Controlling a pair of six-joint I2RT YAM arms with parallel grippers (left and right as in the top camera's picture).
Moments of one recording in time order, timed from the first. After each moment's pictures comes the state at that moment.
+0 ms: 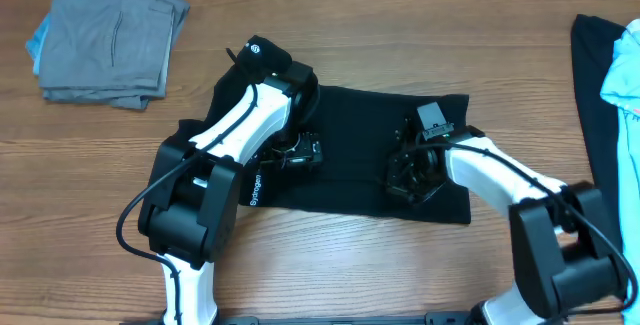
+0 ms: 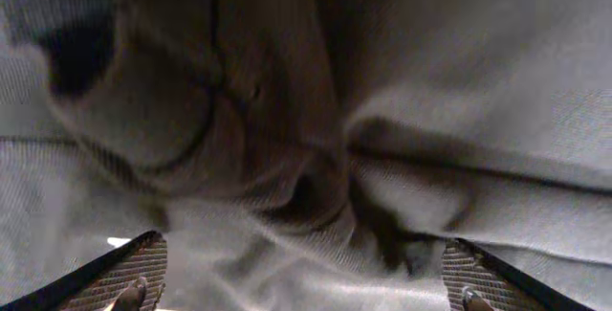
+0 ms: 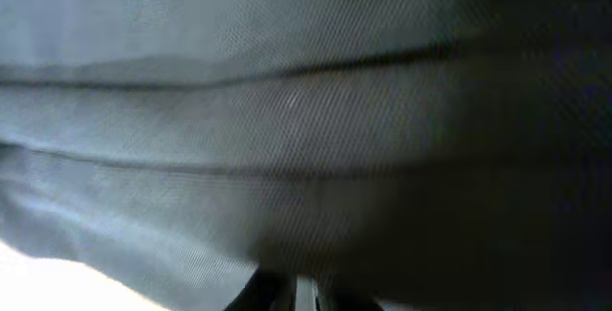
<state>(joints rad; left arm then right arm) -0.42 2.07 1.49 -1.11 0.06 -0.55 0.31 1.74 0.93 -0.62 -0.38 0.51</state>
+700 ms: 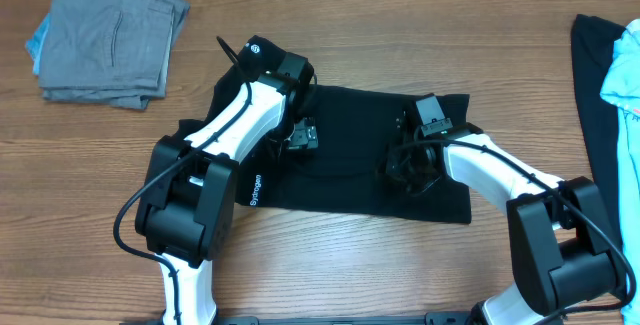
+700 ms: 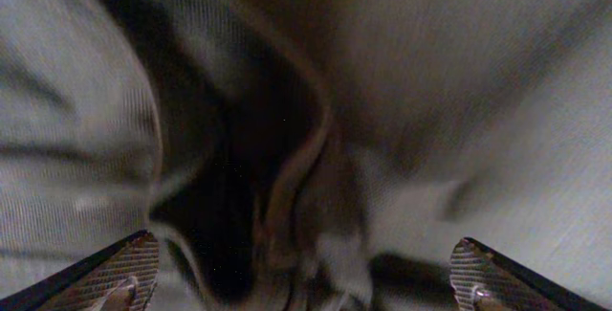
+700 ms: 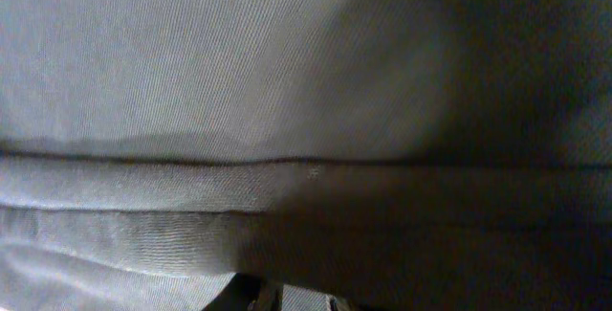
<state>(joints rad) -0.40 2.07 1.49 -0.96 -0.07 -0.55 0.31 1.76 0.95 -0.53 -0.27 0.51</state>
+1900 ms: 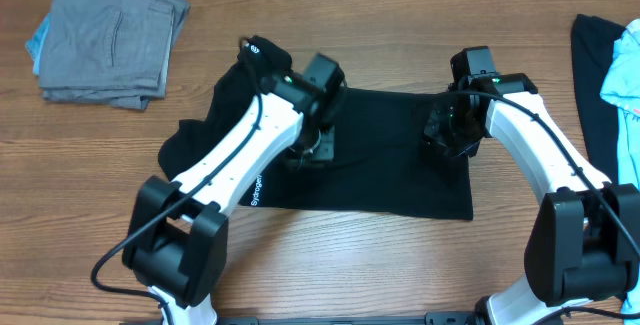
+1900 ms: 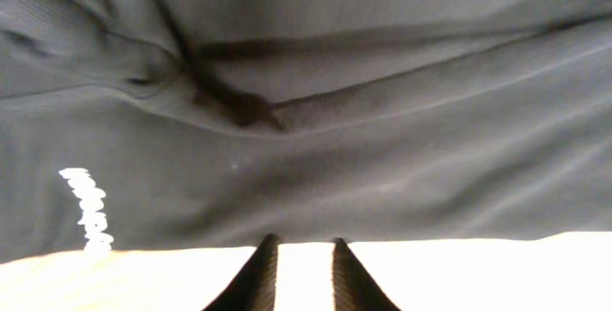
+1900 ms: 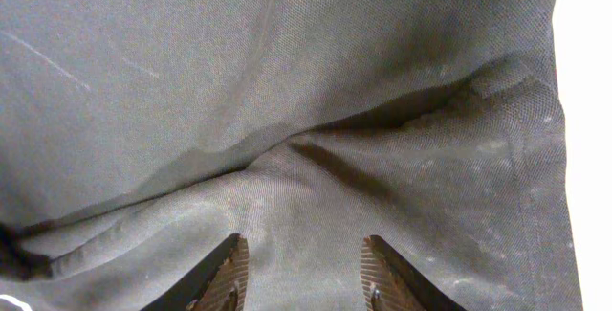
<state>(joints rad) -0.54 1.90 1.50 -1.13 0.08 -0.51 0.11 1.77 1.28 -0.95 -0.19 0.51</state>
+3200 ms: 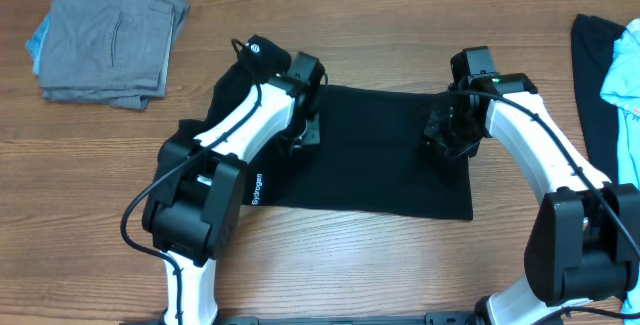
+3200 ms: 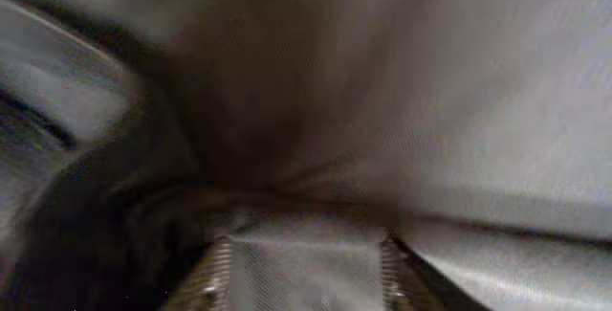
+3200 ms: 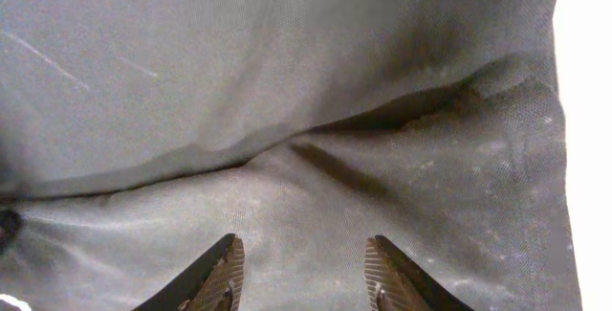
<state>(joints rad) -0.43 2.09 1.51 -0.90 0.01 -0.48 0.11 1.77 1.28 -0.94 -0.19 0.51</state>
